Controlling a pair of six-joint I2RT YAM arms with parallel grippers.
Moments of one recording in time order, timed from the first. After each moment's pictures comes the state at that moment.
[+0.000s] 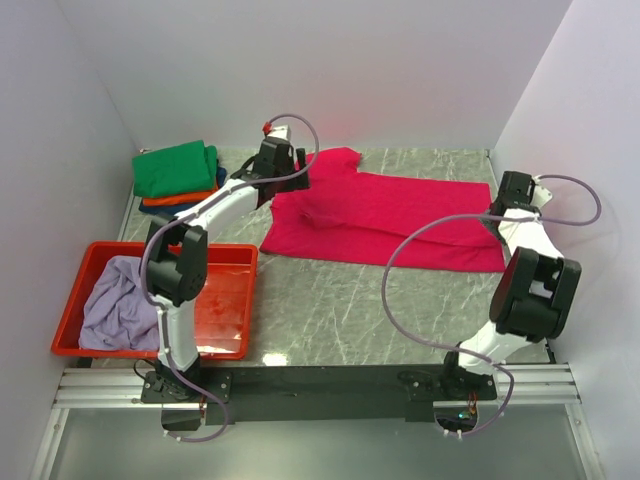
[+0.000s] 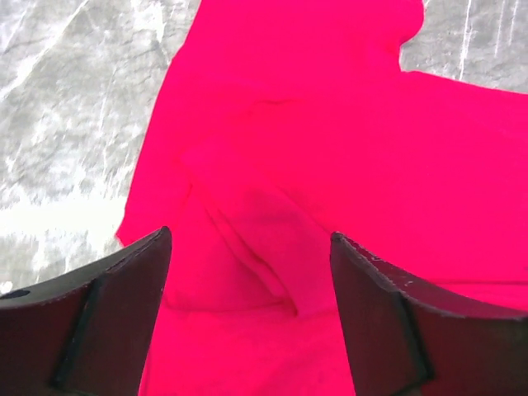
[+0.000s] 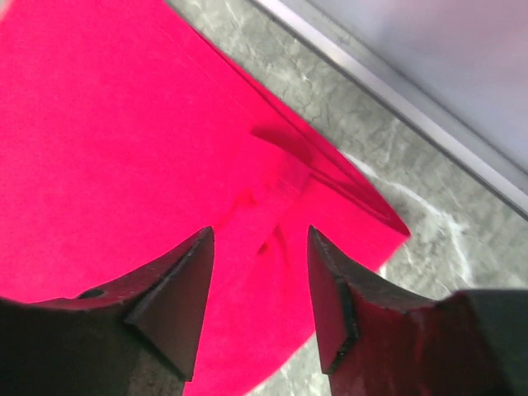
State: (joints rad) left arm -0.45 1.98 1.60 -0.21 -0.14 -0.43; right arm -0.32 1.64 1.13 -0.40 0.31 0.53
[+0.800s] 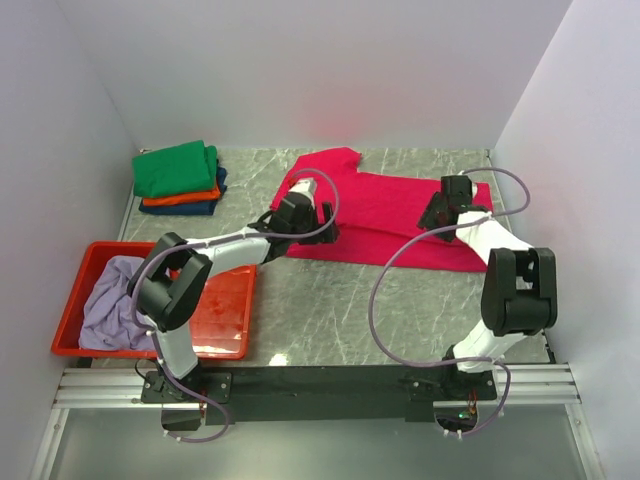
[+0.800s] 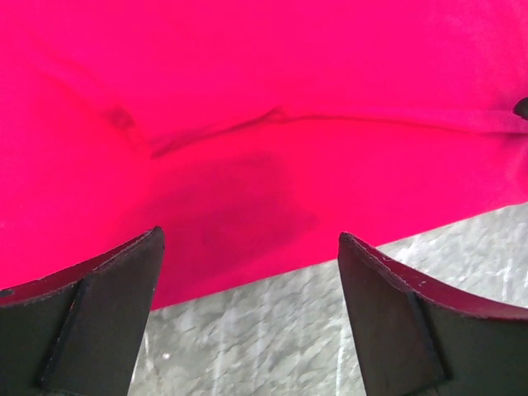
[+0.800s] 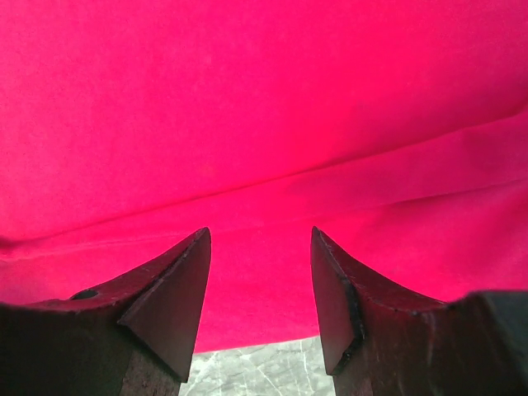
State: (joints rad) left arm -0.66 1.80 1.11 0.11 -0.04 -0.60; right arm 0.00 1.63 1.04 -0.34 0.10 0.49
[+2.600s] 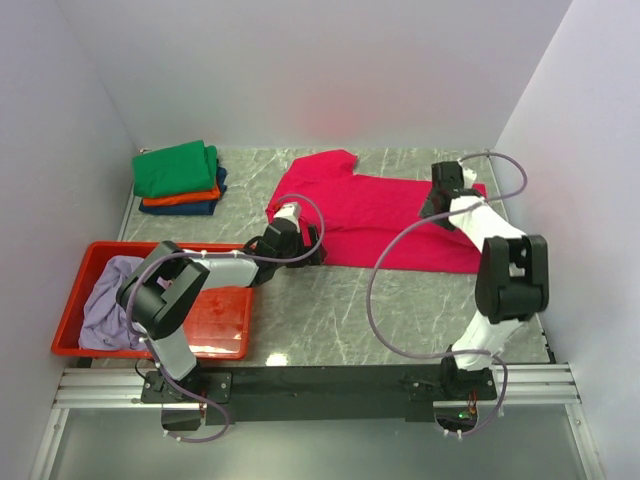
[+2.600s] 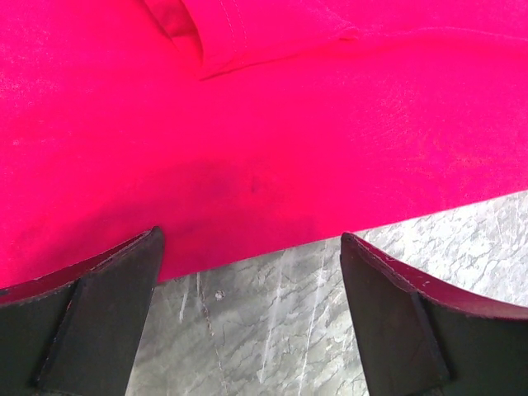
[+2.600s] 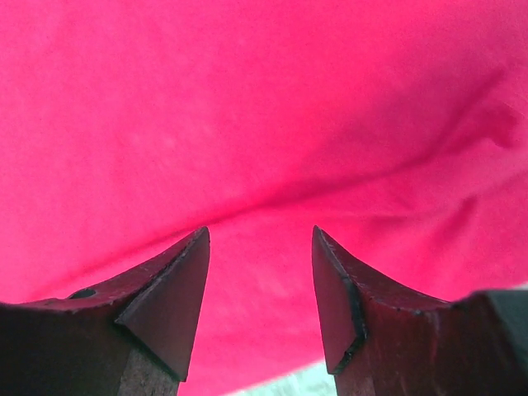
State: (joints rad) left arm -0.66 1.73 0.80 0.32 -0.05 -0.65; right arm 0.05 1.76 1.23 -0.44 0.34 0.50
